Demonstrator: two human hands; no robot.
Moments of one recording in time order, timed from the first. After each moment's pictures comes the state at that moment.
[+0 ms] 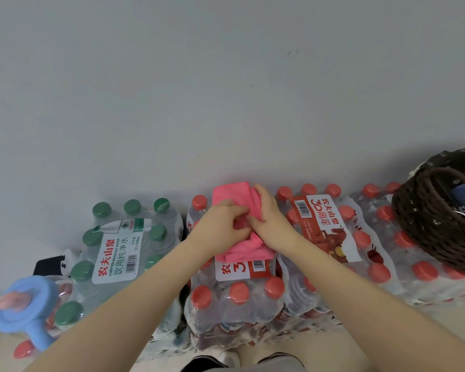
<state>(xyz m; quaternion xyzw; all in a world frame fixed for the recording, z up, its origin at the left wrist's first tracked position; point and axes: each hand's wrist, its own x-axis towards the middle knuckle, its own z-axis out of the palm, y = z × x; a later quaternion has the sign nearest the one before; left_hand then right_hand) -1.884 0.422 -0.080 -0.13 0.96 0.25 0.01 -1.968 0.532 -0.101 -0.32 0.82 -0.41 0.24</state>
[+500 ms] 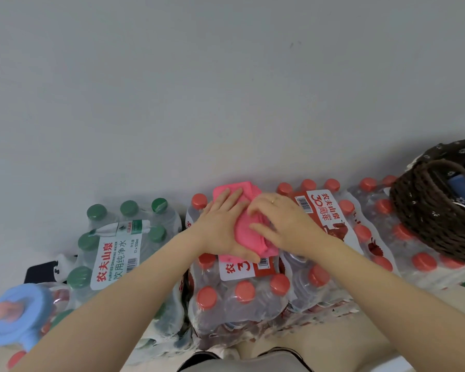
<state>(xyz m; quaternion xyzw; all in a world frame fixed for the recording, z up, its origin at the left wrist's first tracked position) -1.888 0.402 -0.097 -0.03 0.97 0.20 0.14 -1.971 0.556 -0.079 -0.54 0.81 -0.20 0.03</state>
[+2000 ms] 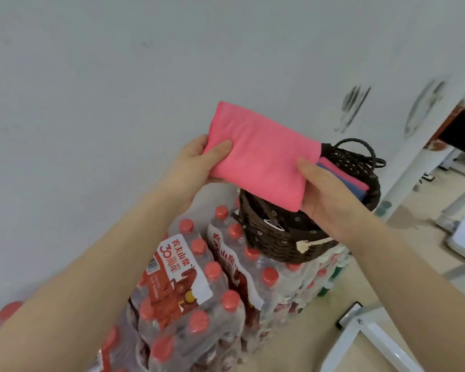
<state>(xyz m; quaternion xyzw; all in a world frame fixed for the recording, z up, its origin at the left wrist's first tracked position) -2.081 0.615 0.043 0.02 0.67 0.74 -0.04 -2.078 0.813 0.027 -0.08 0.60 -0.78 0.14</state>
